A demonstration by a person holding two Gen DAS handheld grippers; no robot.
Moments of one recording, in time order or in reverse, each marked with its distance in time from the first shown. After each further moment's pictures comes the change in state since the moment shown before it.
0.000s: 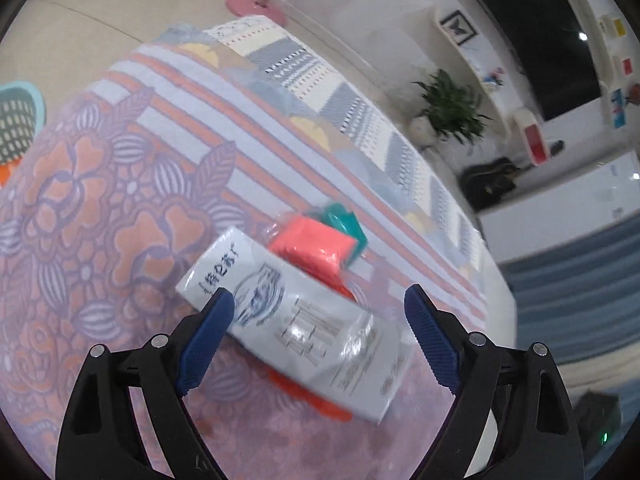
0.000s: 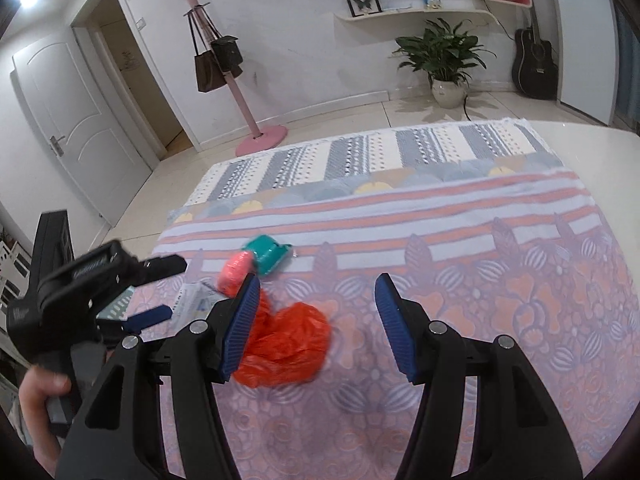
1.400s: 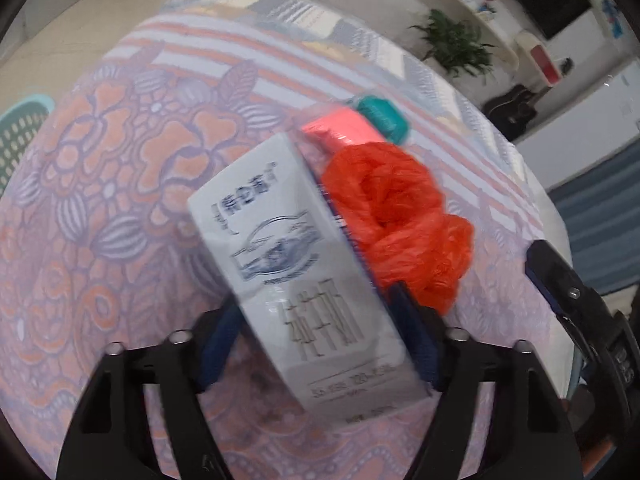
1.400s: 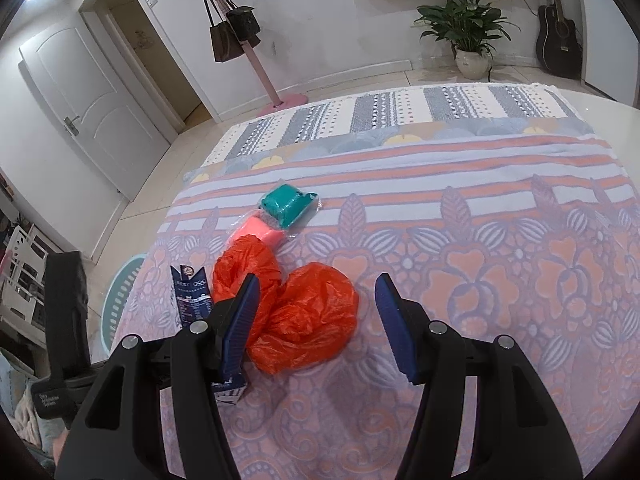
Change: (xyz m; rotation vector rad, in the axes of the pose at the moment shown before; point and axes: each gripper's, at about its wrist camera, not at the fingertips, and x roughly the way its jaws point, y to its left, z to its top) left arm 0.004 0.025 -0.073 0.235 0.088 0.126; right arm 0.020 0.011 -0.027 -0.009 0.114 0.086
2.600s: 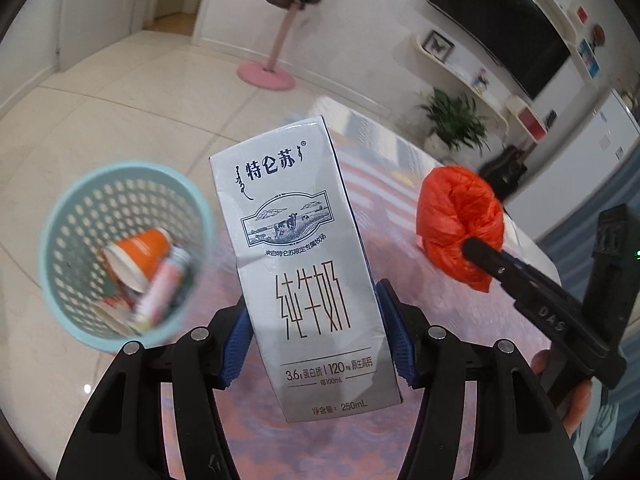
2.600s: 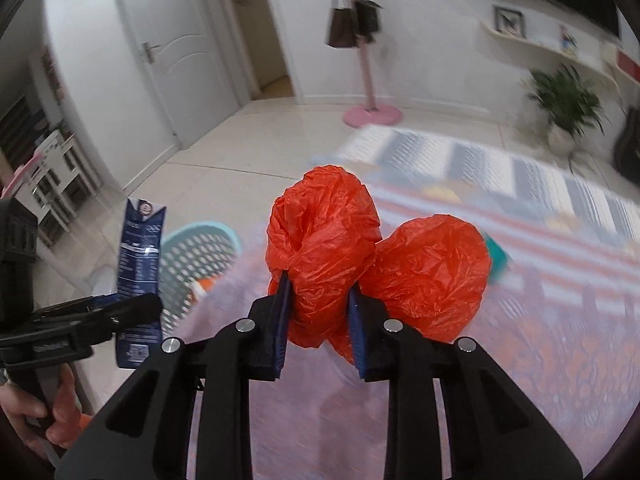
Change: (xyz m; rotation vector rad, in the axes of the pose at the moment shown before) left arm -0.170 0.160 0.010 -0.010 -0.271 0.013; right arm 0.035 0.210 -0.002 -0.369 -0.014 0.108
